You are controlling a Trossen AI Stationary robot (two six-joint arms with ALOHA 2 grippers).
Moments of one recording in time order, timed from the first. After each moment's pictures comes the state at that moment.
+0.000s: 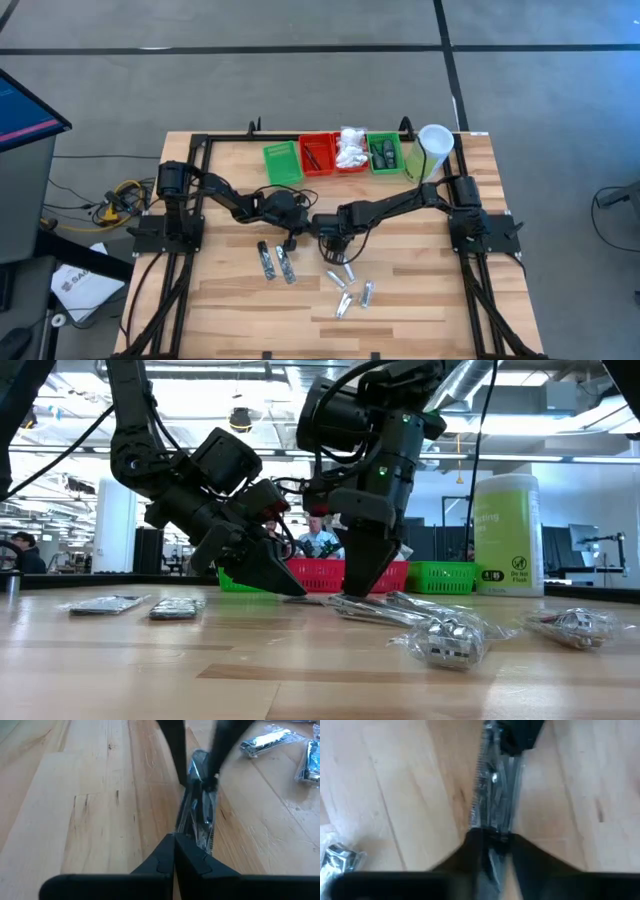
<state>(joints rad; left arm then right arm) 0.13 1.93 0.58 0.67 0.21 0.20 0.07 2.10 1.36 -0.60 0.04 0.32</state>
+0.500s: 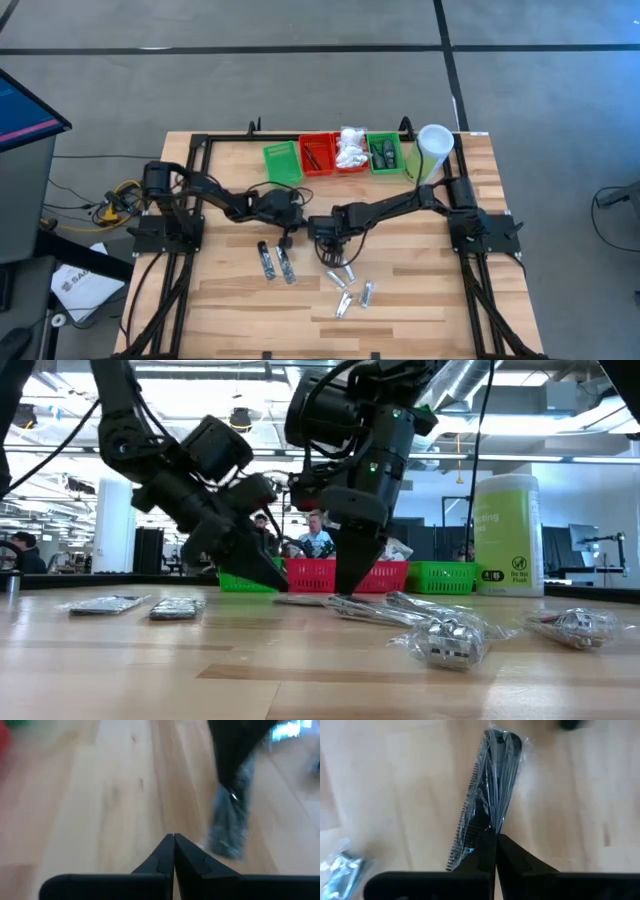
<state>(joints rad) 0.14 1.77 0.55 0.58 0.12 0.20 0.10 2.11 1.44 -0.64 0.05 0.26</state>
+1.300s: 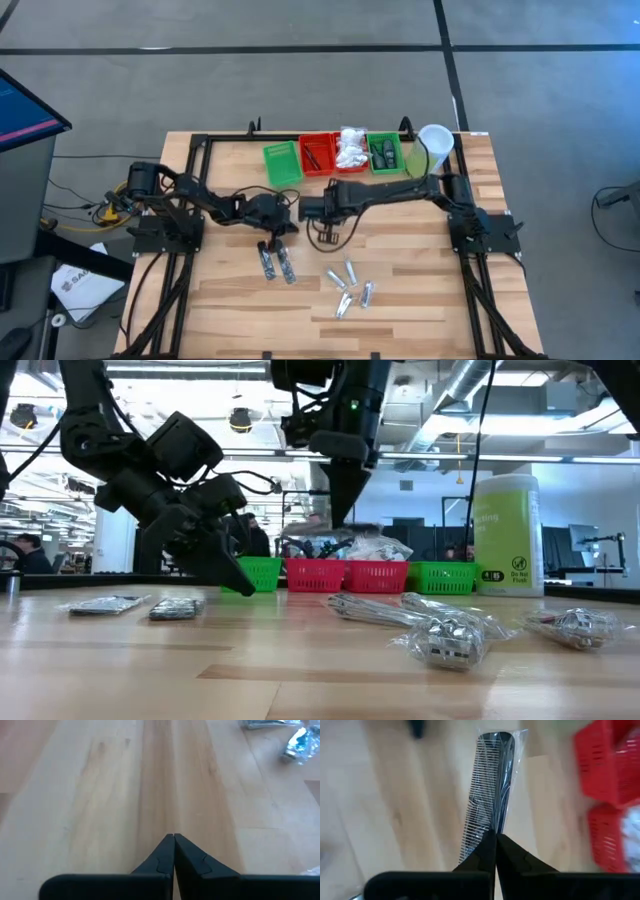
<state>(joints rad) 0.09 1.67 0.40 0.61 0.11 0.02 0.04 2.12 1.85 -1.12 0.31 0.17</state>
